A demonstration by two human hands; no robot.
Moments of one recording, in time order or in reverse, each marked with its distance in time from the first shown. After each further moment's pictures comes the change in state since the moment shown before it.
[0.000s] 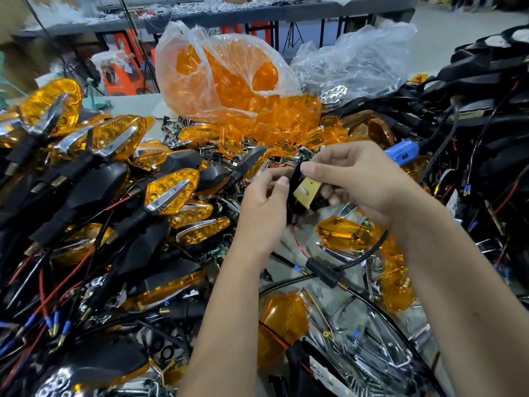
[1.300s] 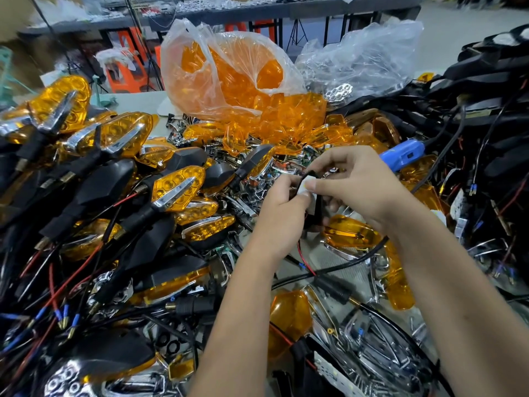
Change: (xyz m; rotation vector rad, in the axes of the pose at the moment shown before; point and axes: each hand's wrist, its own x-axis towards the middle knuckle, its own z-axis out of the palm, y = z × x) left_hand -0.006 0.004 0.008 -0.108 -0.201 -0.126; right_hand 0.001 0.012 0.008 -0.191 0.109 -0.007
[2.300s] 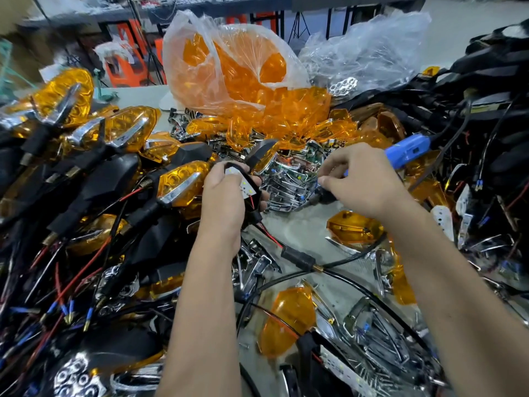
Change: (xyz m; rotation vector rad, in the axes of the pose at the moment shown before) left_hand 0.000 0.010 -0.056 -0.225 0.431 -0.007; right_hand 0.005 -0.005 0.004 -0.645 0.084 -0.020
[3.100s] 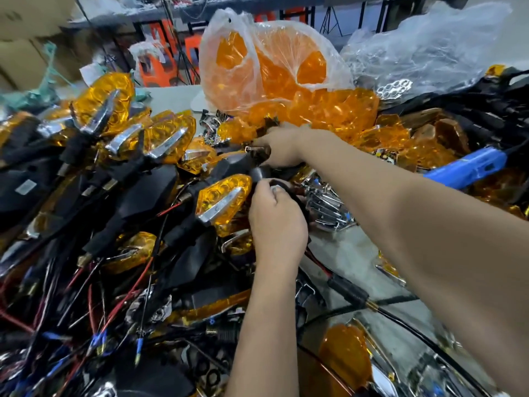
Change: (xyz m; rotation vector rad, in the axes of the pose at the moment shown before) left_hand 0.006 -0.008 0.020 0.261 0.177 0.043; right_hand 0.177 -0.103 0.107 -0.678 -0.496 -0.379
